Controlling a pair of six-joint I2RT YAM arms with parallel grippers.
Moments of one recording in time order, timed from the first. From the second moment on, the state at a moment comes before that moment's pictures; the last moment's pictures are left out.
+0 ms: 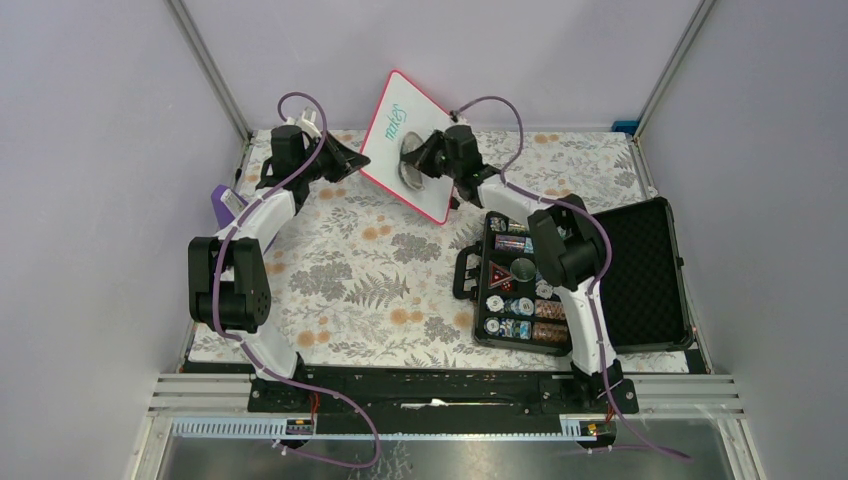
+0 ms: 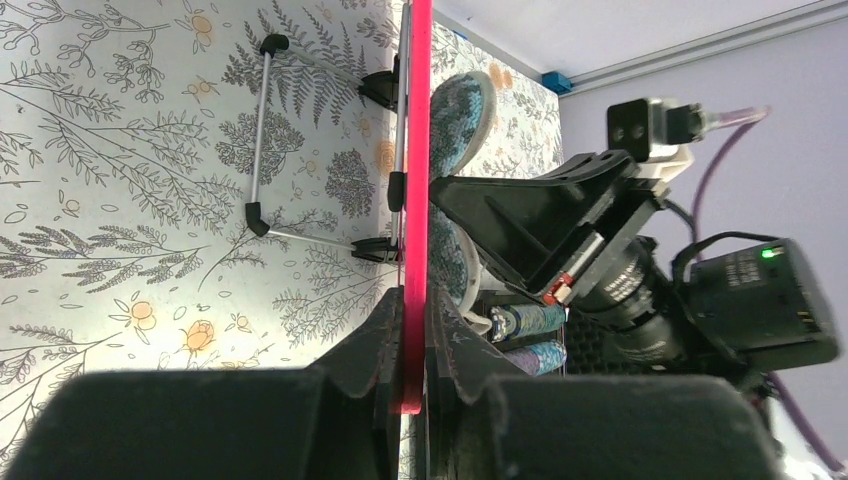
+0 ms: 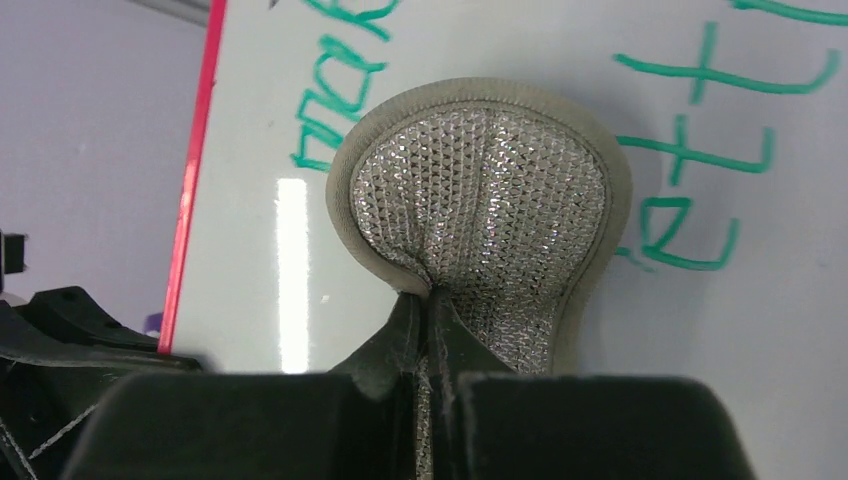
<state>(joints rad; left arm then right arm) -0.05 1.70 1.23 0.09 0.57 -0.78 0.55 2.26 1.79 0.13 -0.14 0.90</state>
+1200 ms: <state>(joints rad) -0.05 1.70 1.23 0.08 0.58 -0.79 0.39 2.38 1.81 0.16 -0.27 0.85</state>
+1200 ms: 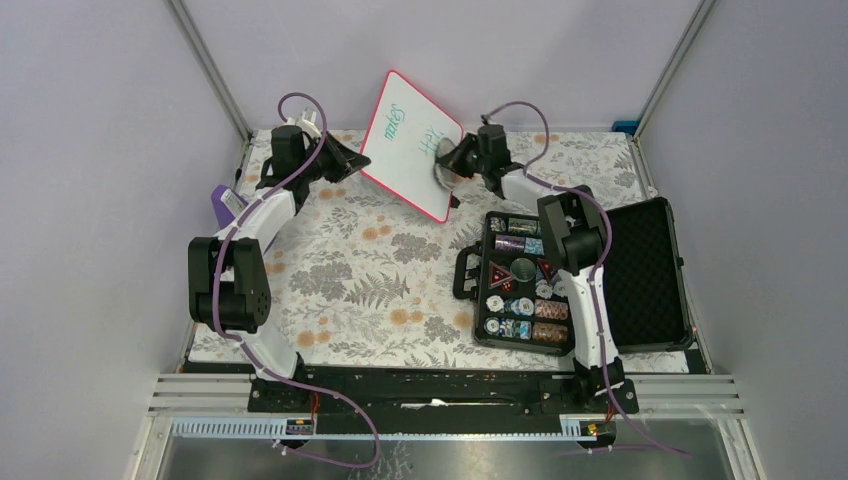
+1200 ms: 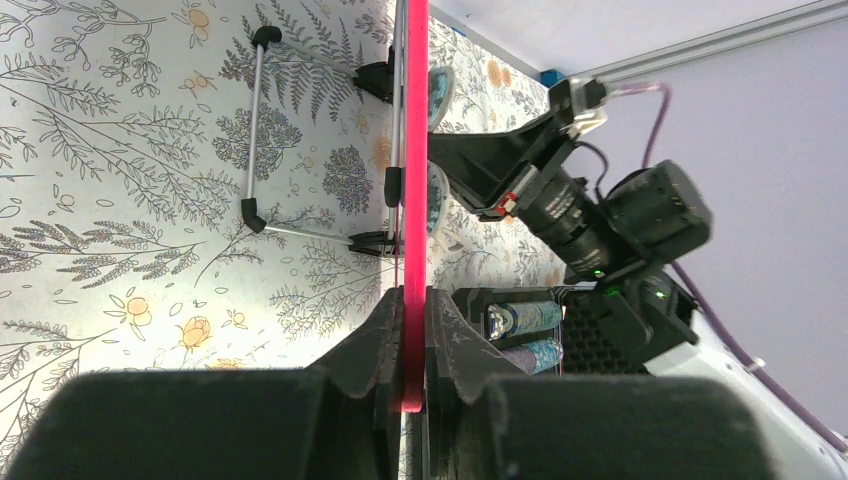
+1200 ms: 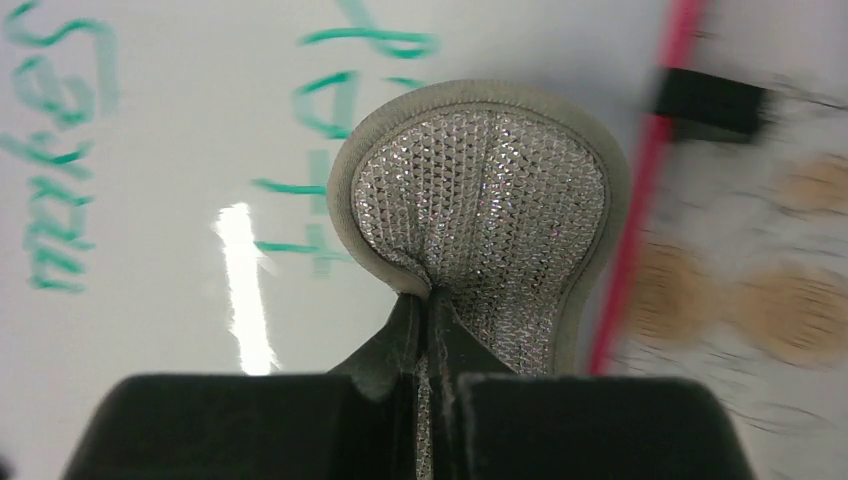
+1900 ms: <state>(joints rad) -0.05 1.70 1.23 0.07 0.58 -0.78 0.51 2.45 2.16 -0.07 -0.19 0.78</state>
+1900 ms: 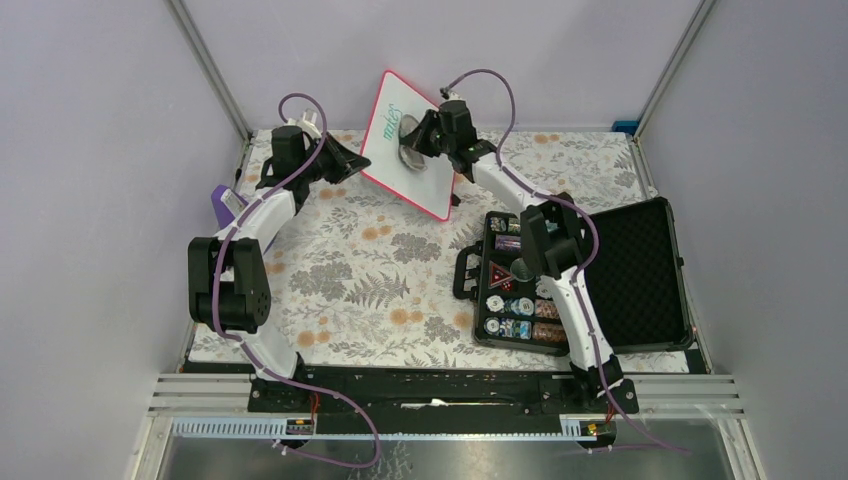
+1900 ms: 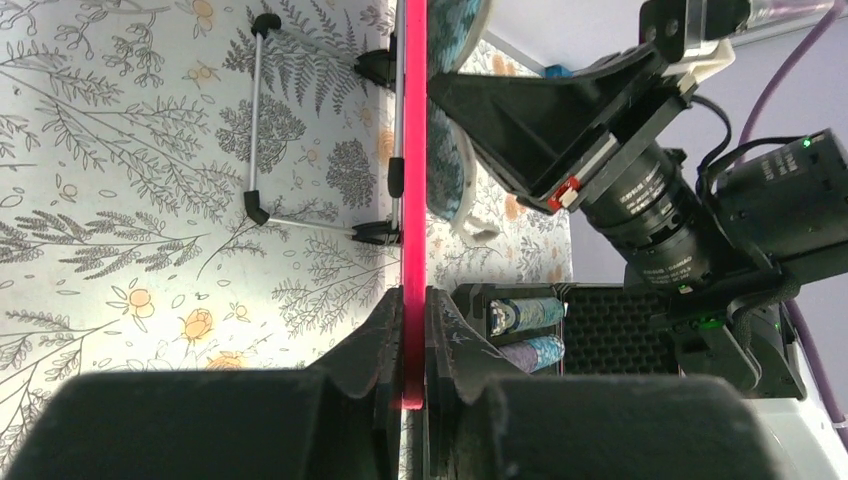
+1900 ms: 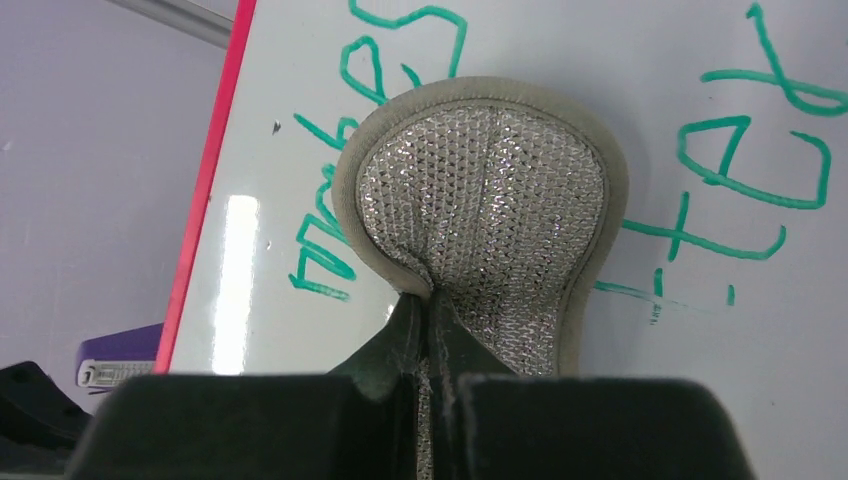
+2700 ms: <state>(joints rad) -0.07 1.70 1.26 0.02 0.58 -0.77 0.31 2.49 1.90 0.05 -0.21 0.84</state>
